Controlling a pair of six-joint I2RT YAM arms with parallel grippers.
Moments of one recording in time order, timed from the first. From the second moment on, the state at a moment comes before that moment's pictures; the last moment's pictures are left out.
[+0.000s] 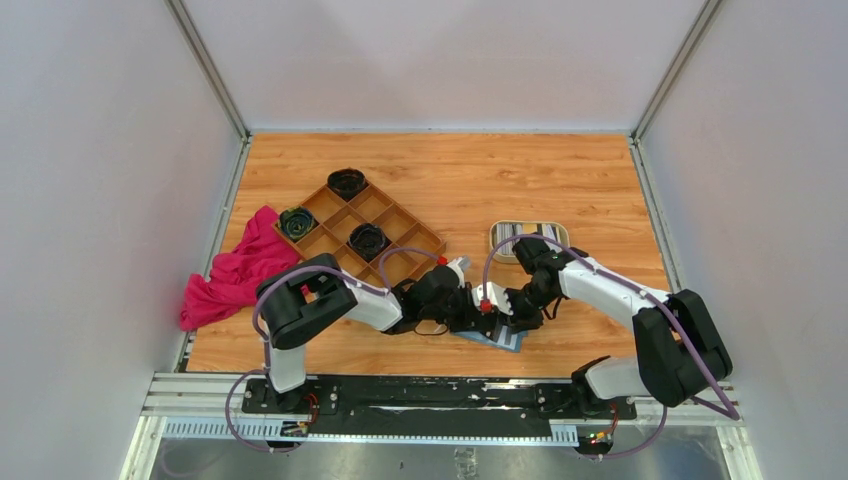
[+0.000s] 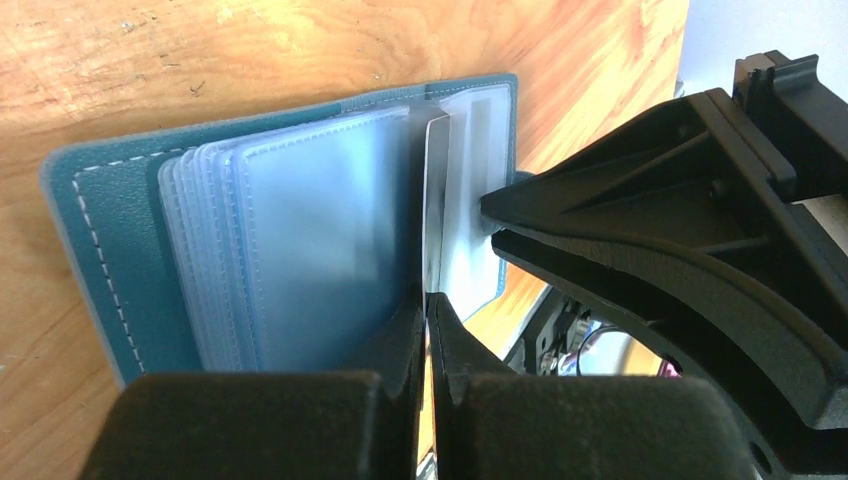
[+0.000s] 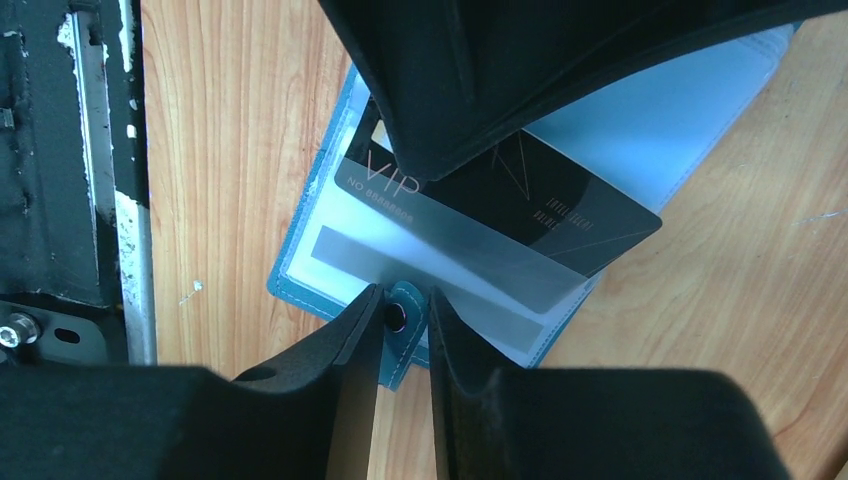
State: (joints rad) left arm -1.05 1.86 0.73 0.55 0.24 -1.10; right arm 0.47 1.35 0.69 -0.81 -0.55 -1.24
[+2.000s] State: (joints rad) left arm -1.06 1.87 0.65 0.76 0.25 -1.16; right arm 0.51 1.23 0.73 -0.49 -0.57 -0.88
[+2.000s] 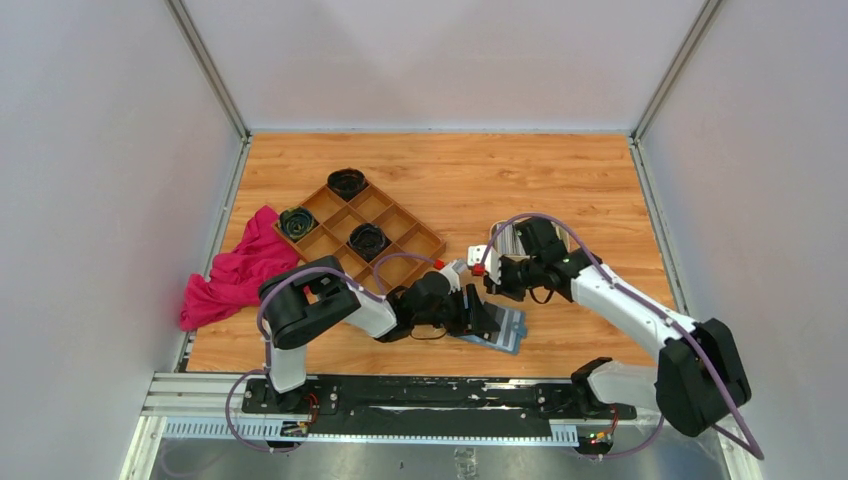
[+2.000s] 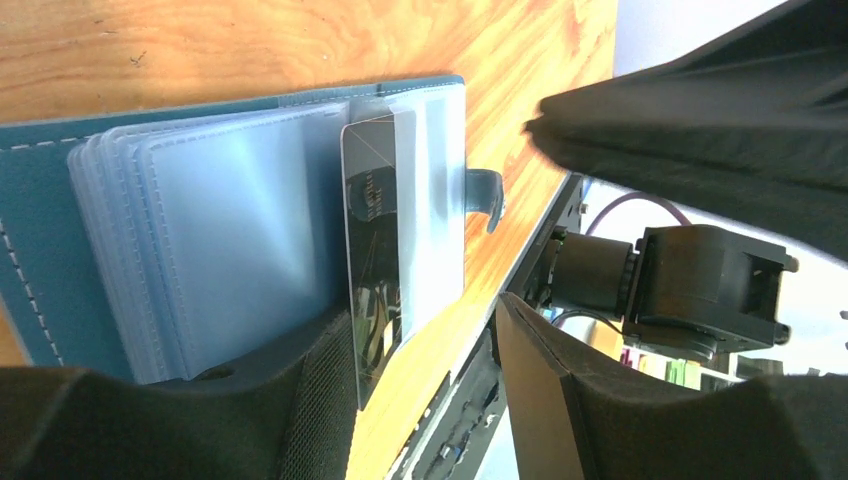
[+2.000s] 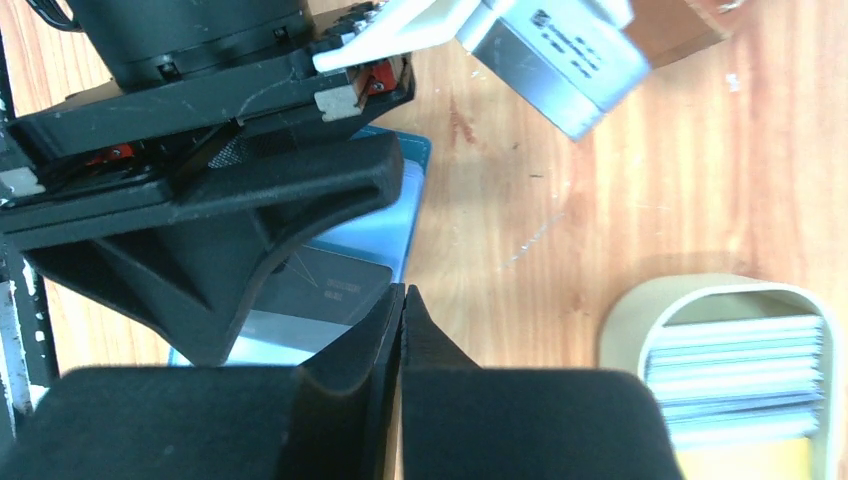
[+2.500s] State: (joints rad) left arm -1.06 1.87 0.64 0.81 0.25 -1.17; right arm 0.42 1.14 0.70 -0.60 -0.64 -1.02
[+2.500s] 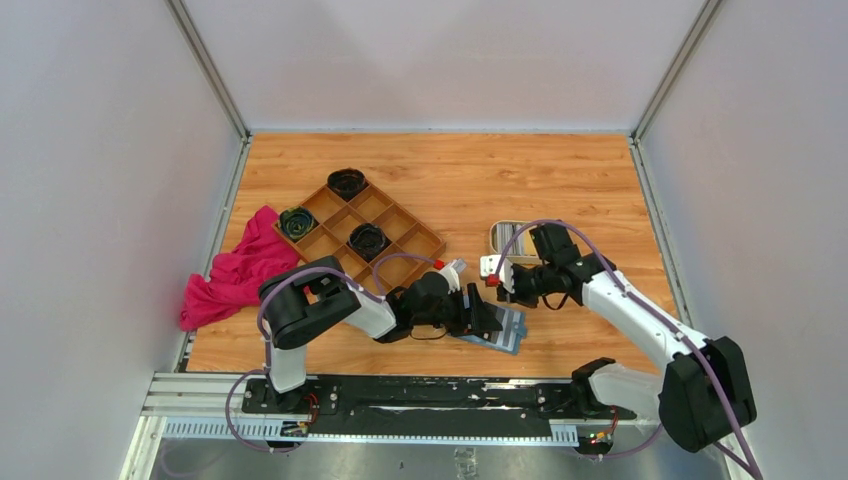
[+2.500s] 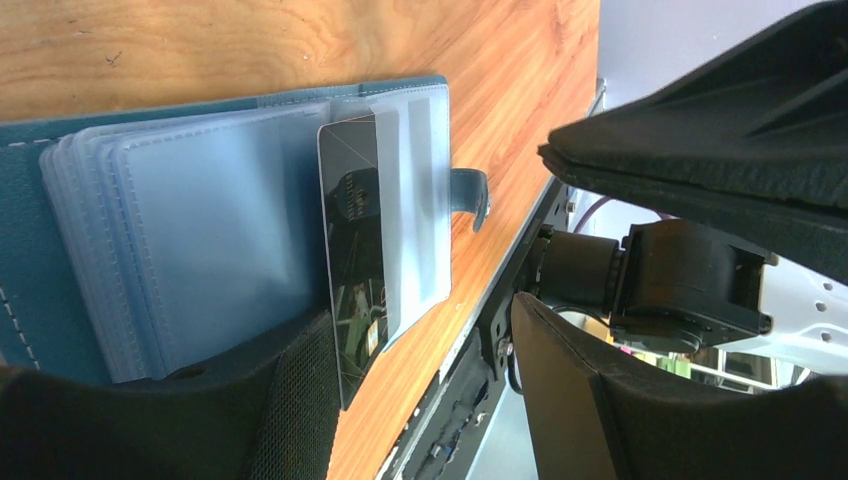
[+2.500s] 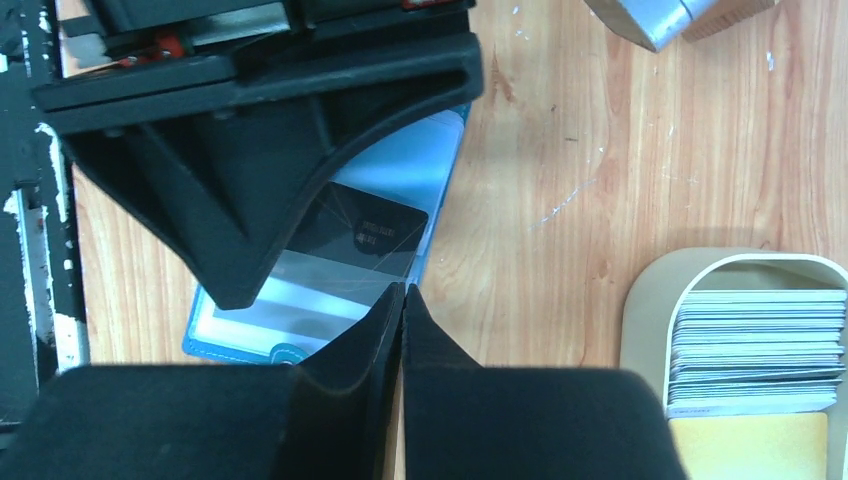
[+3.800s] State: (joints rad) left arm -1.05 1.93 0.59 1.00 0.27 -1.23; right arm 0.40 1.55 0.84 -0.50 -0.81 -0.40
